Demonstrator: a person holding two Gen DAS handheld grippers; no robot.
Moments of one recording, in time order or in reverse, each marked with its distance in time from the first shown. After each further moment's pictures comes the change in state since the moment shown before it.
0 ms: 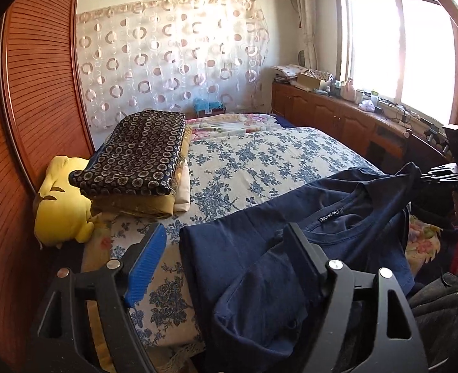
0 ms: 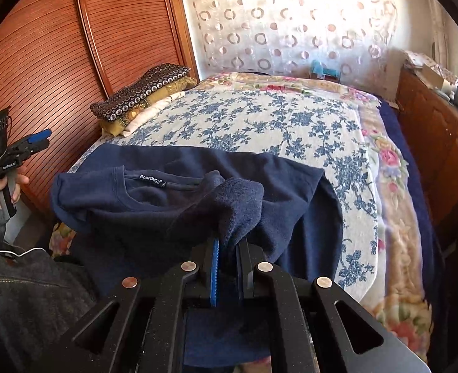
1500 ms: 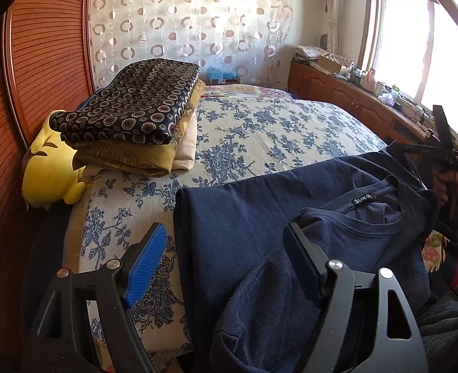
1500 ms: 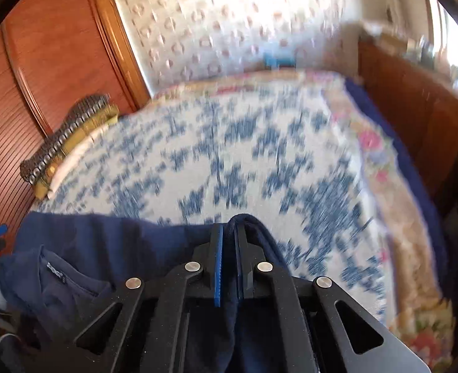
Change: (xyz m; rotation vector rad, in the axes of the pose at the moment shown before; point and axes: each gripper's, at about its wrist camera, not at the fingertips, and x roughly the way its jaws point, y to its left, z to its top) left arm 0.065 0.016 -0.027 -0.112 0.127 0.022; right arm 0.109 -0.074 0.049 0.205 -0.074 -0.113
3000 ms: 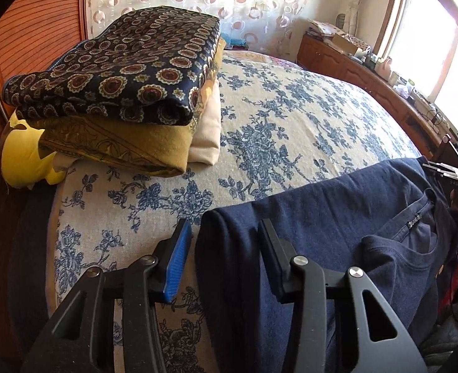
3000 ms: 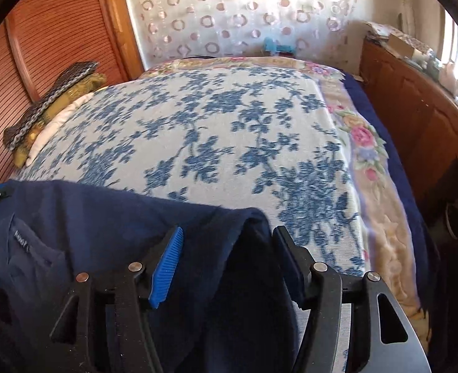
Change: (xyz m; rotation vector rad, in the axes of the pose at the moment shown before) left arm 0.088 0.043 0.027 -0.072 0.180 -0.034; right arm 0.029 -0.008 -0.001 -0.102 0.137 -0.058
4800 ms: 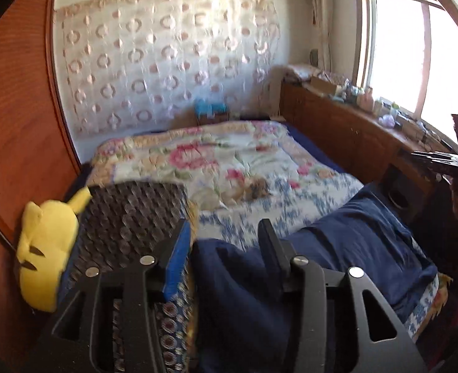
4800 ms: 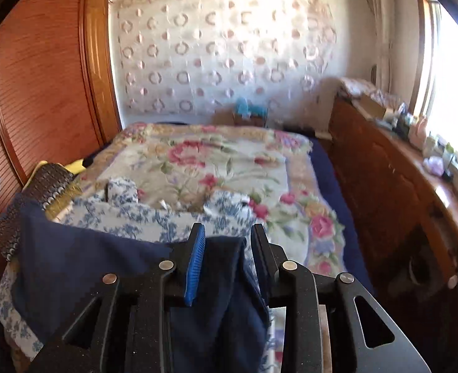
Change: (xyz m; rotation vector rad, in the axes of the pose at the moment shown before) left arm -0.024 -0.048 0.198 0.173 -0.235 0.002; right arm -0.071 0.009 0.159 0.016 -0.197 -0.169
